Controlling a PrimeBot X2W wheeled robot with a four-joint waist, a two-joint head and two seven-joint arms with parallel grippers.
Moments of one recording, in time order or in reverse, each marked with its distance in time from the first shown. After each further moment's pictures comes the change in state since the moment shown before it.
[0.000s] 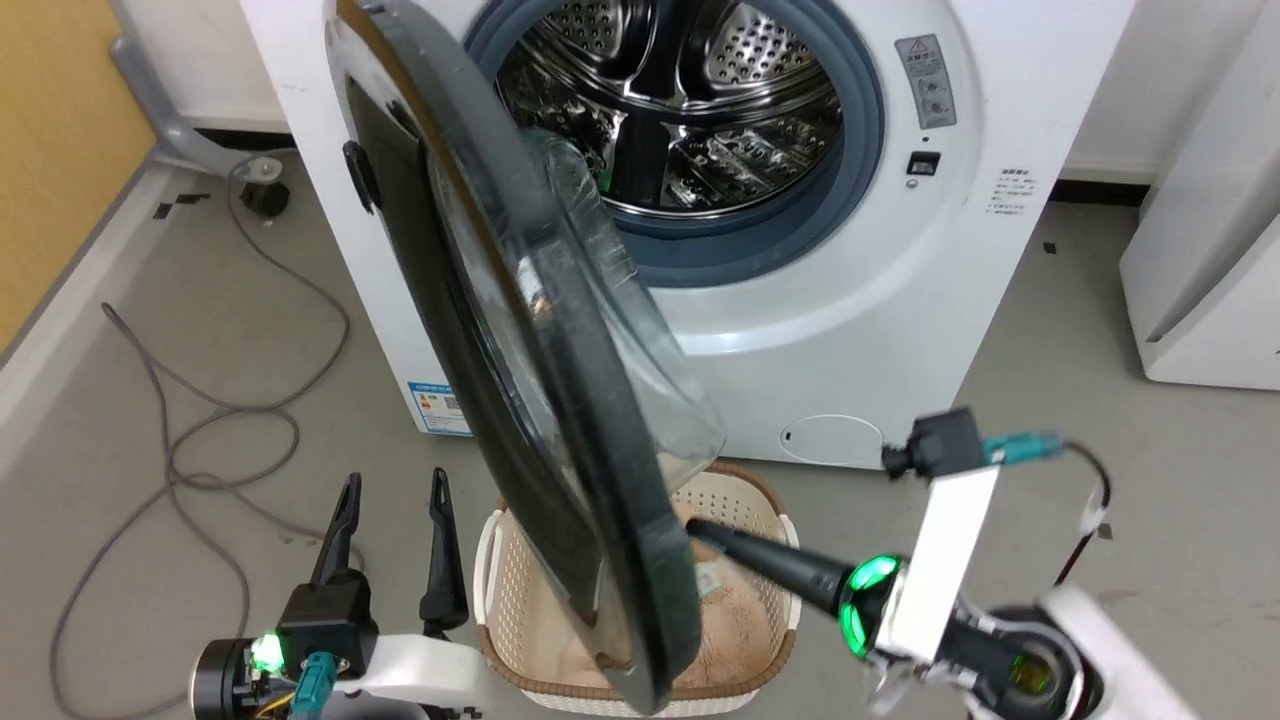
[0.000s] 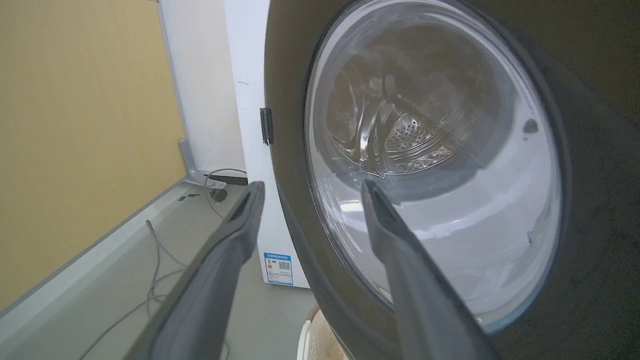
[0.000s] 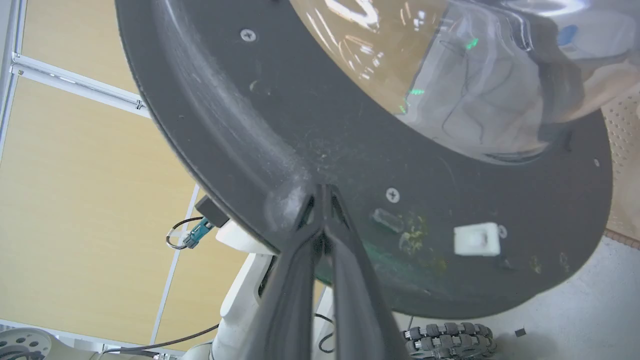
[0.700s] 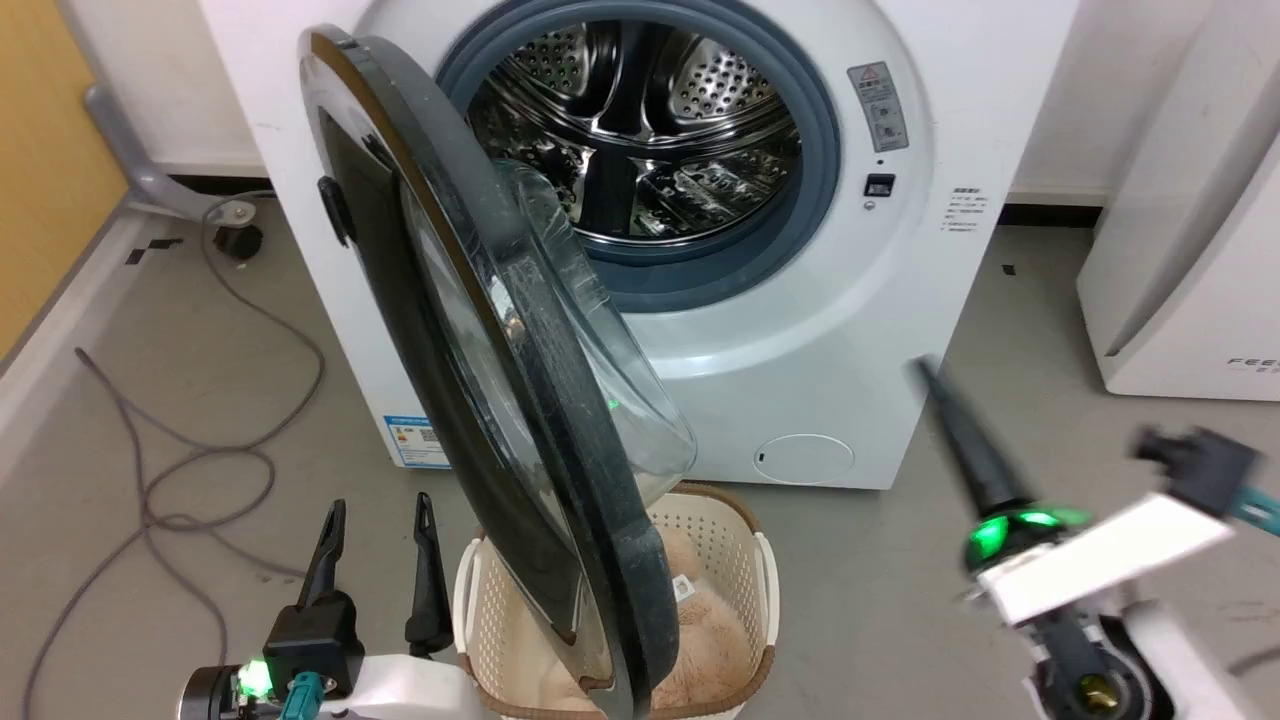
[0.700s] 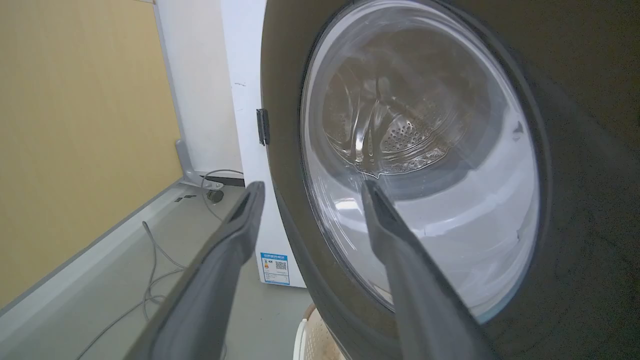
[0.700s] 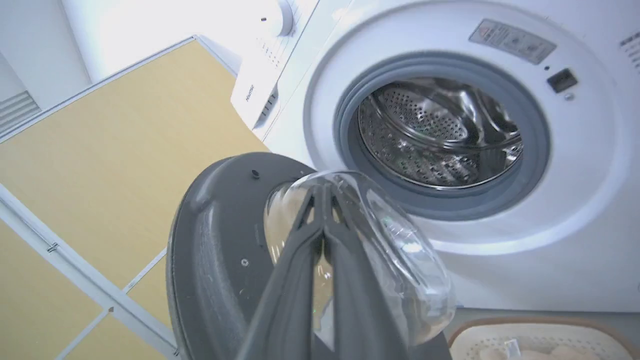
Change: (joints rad) left arm 0.037 0.000 0.025 0.005 0.000 -0.001 0.000; right arm 0.093 -0.035 -0.132 -0.083 -0.318 0.000 -0.653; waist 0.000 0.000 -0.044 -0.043
